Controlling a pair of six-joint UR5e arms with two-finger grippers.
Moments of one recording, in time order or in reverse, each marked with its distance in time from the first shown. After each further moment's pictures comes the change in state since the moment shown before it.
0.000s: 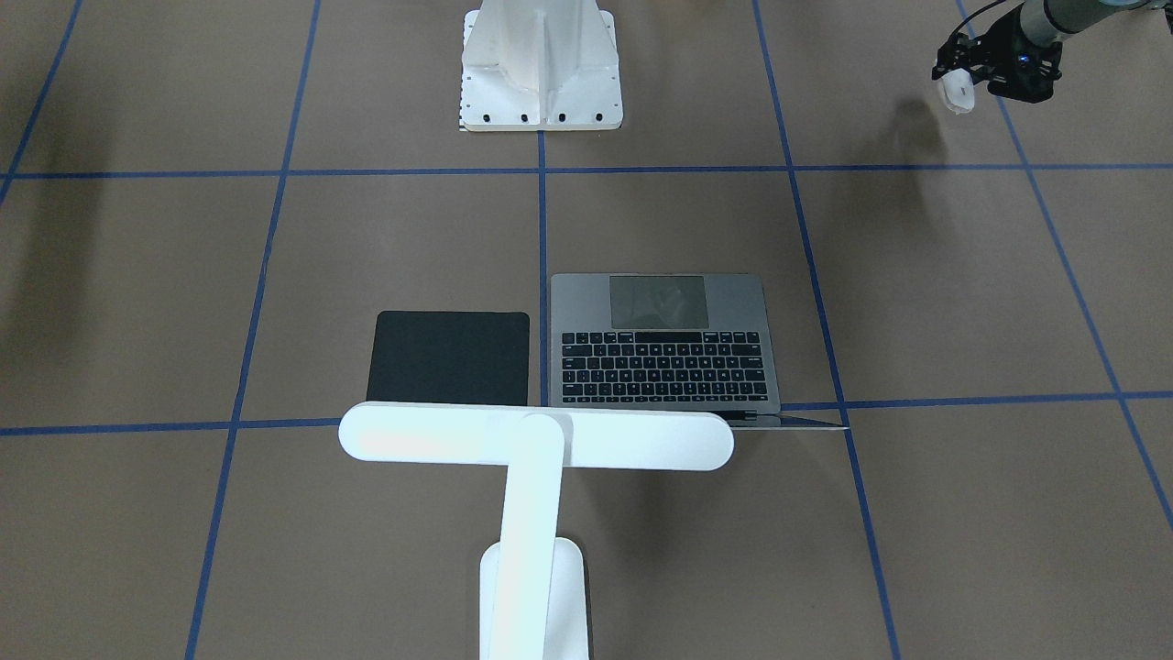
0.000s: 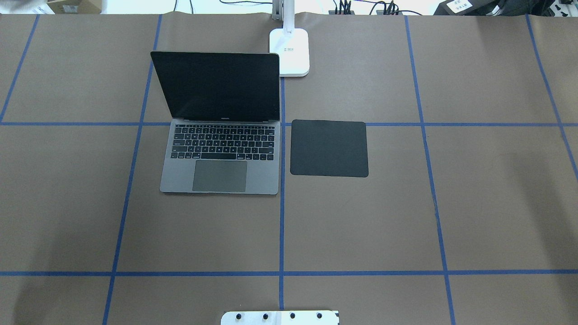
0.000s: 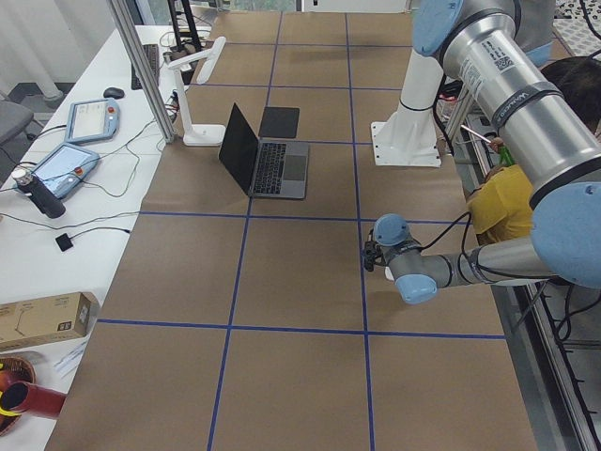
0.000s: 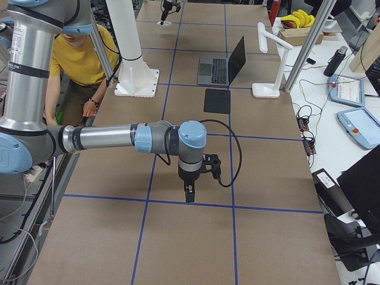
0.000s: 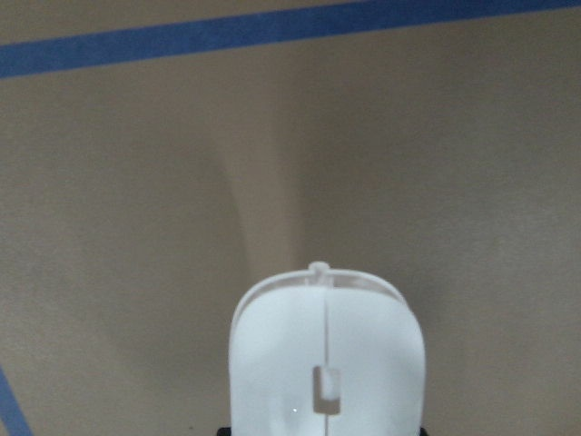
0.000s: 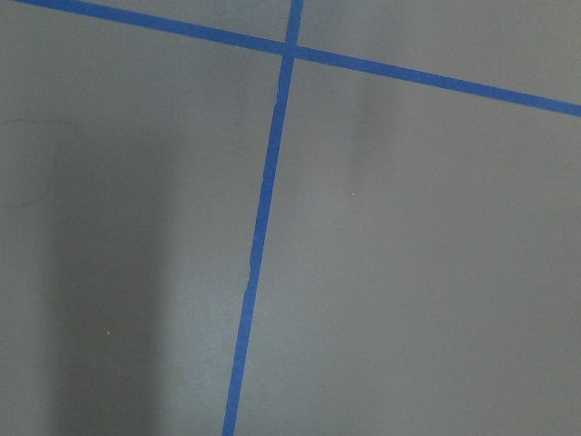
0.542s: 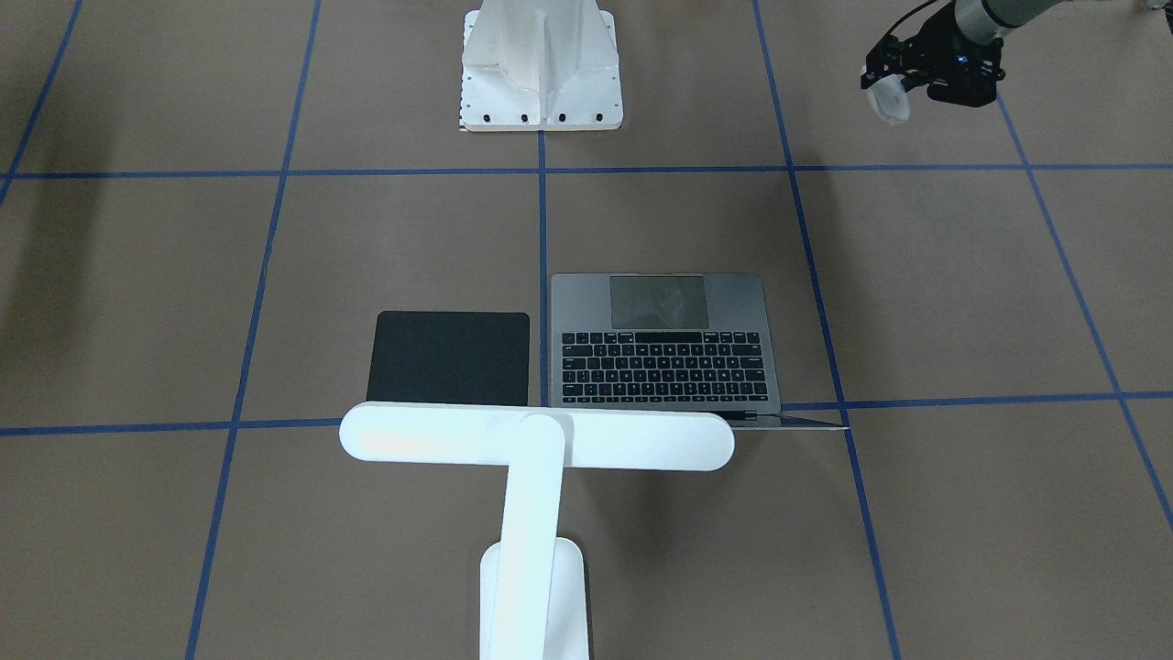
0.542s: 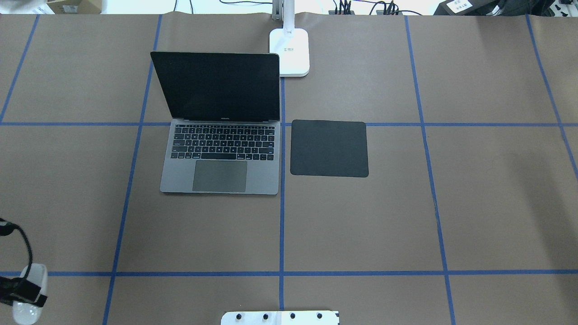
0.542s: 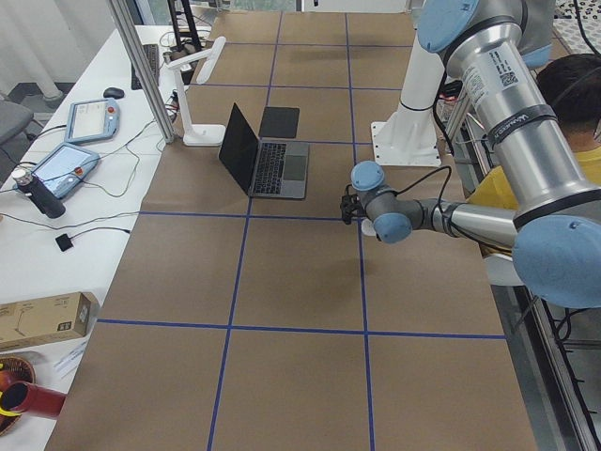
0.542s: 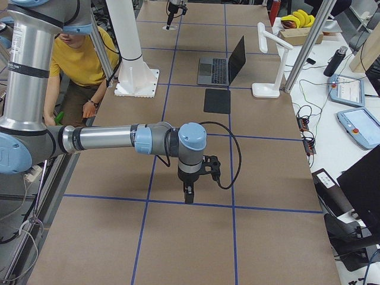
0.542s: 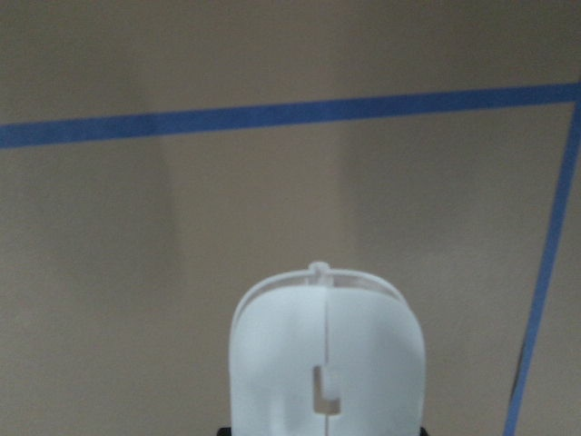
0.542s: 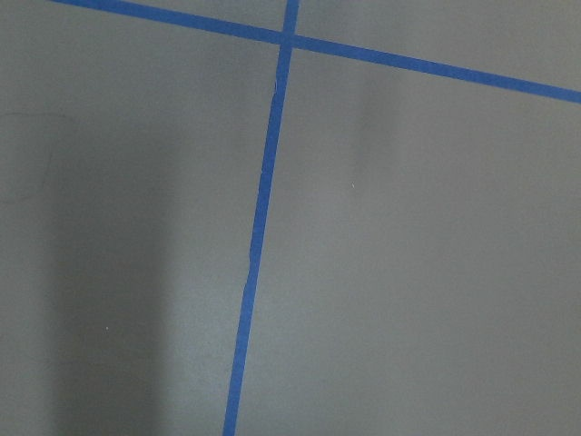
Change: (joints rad) left arm -0.105 -0.234 -0.236 0.491 -0.021 -0.006; right arm 0.000 -0.001 -0.013 0.001 0.007 0.004
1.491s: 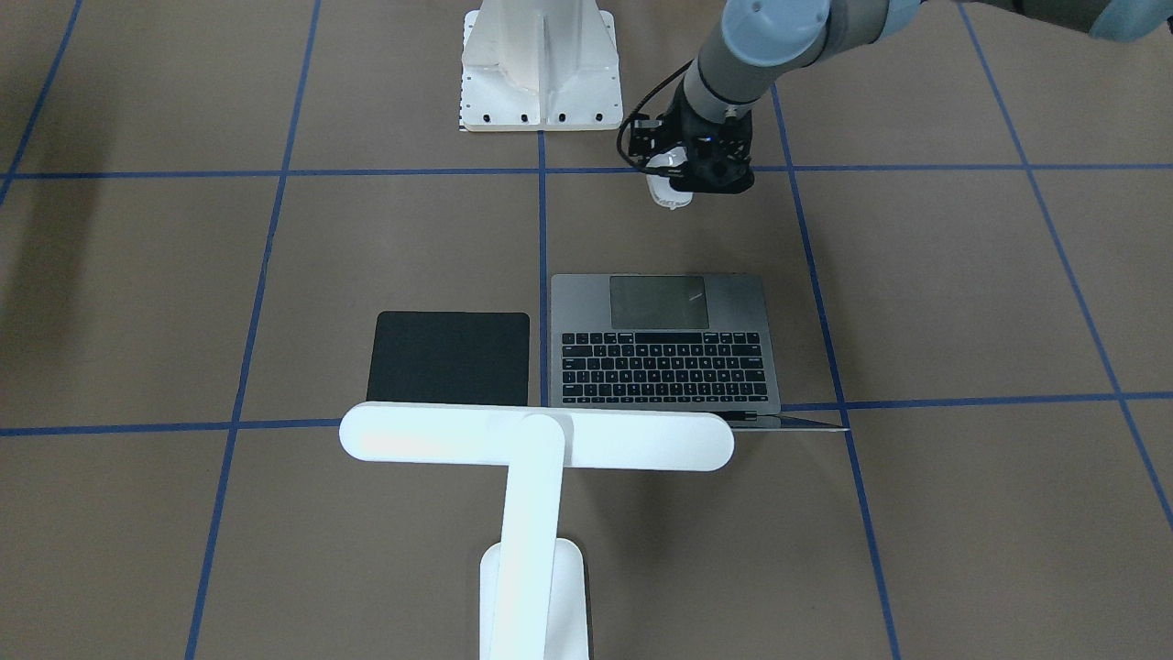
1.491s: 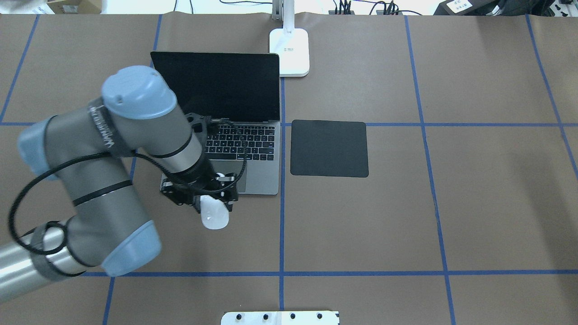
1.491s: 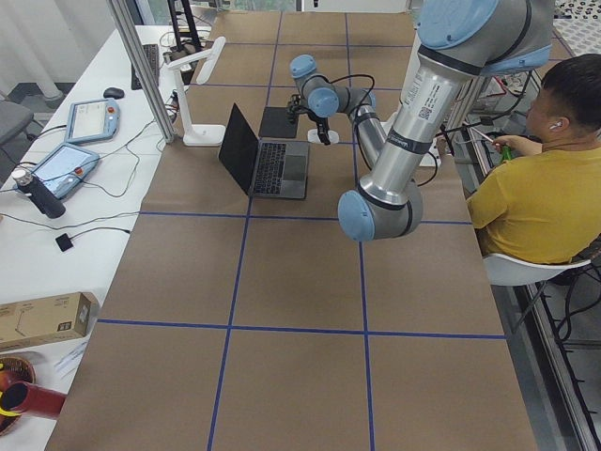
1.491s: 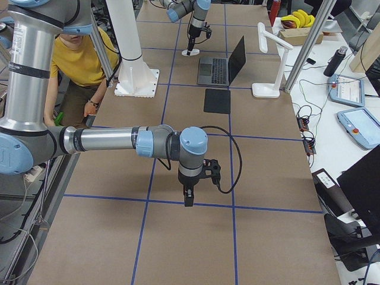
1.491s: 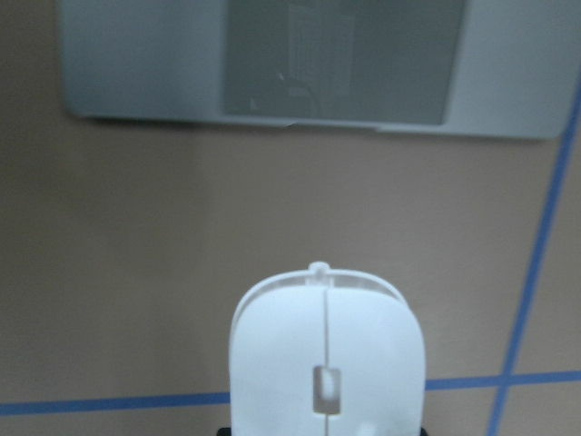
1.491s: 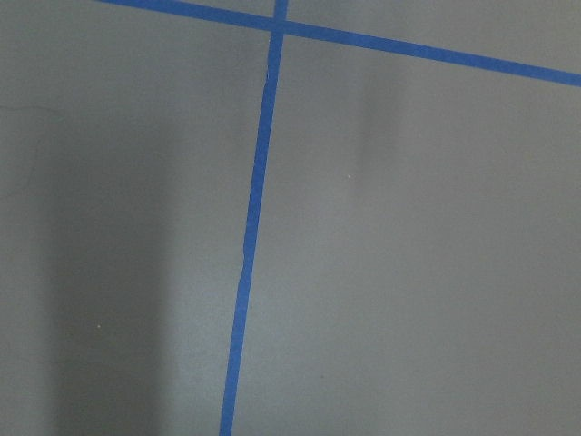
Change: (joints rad) left arm -0.059 -1.111 0.295 0.869 0.019 0.012; right arm 0.000 0.007 -0.026 0.001 0.001 0.002
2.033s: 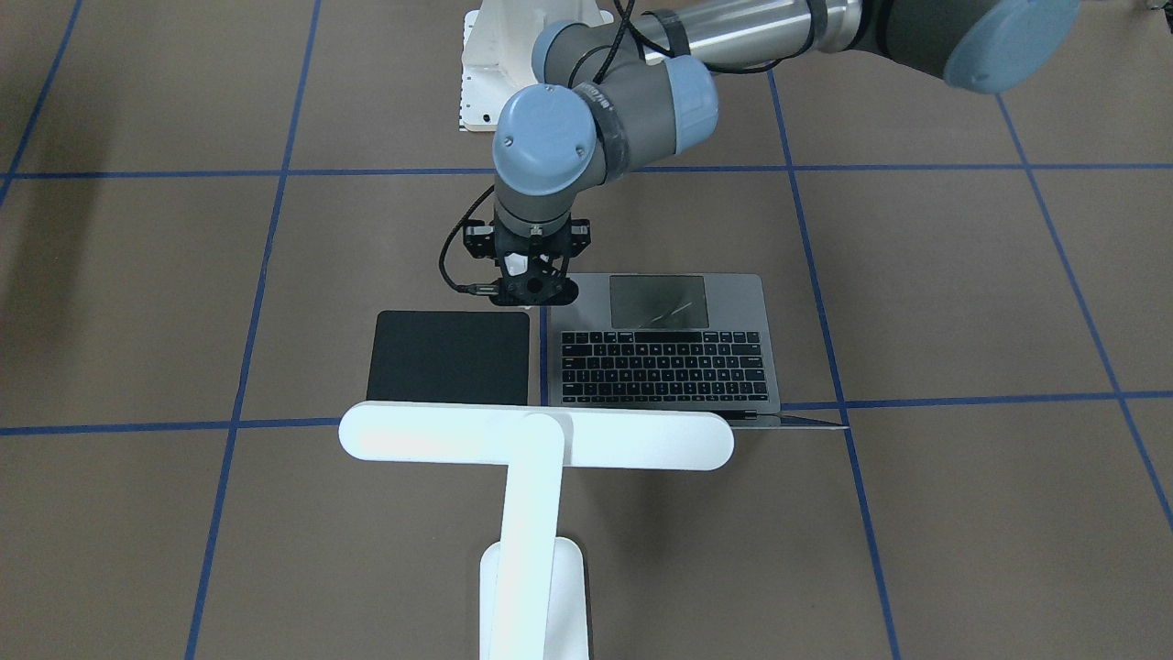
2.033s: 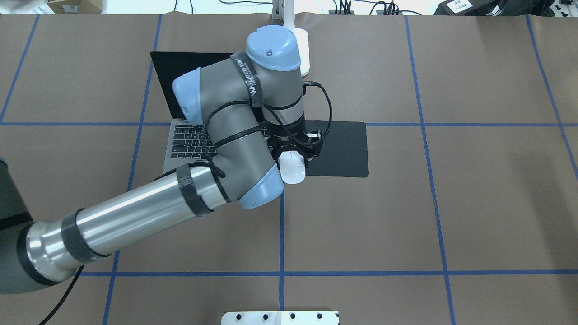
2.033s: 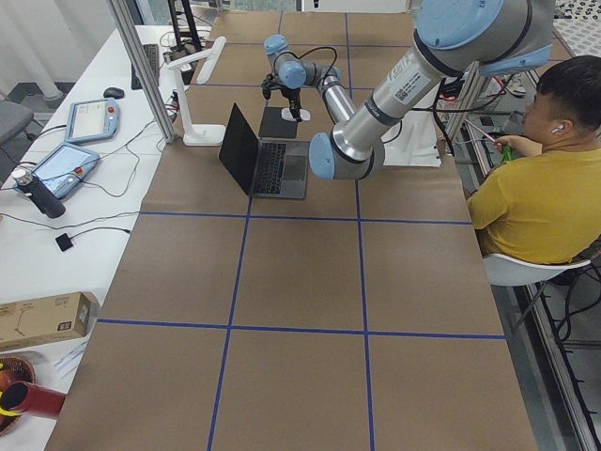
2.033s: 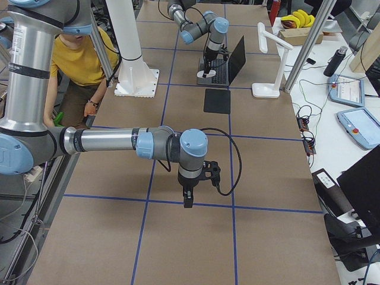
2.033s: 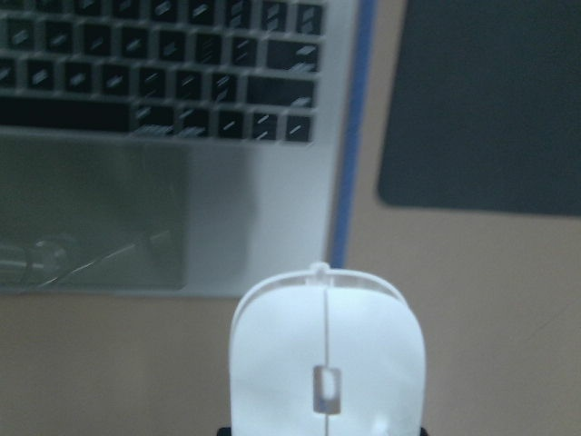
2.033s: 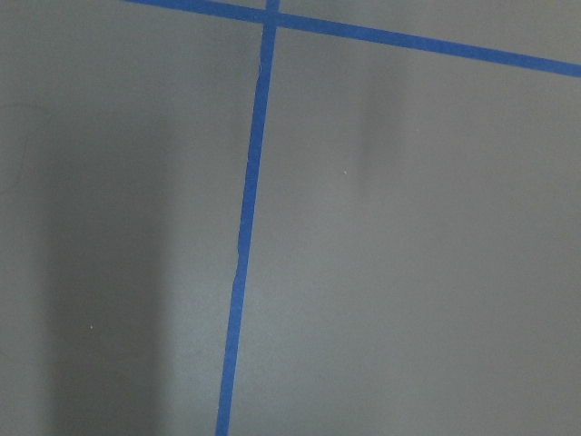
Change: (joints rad) left arm -0.004 -0.425 0.608 -0.167 0.048 0.004; right arm 0.000 0.002 -0.009 0.000 0.001 0.000
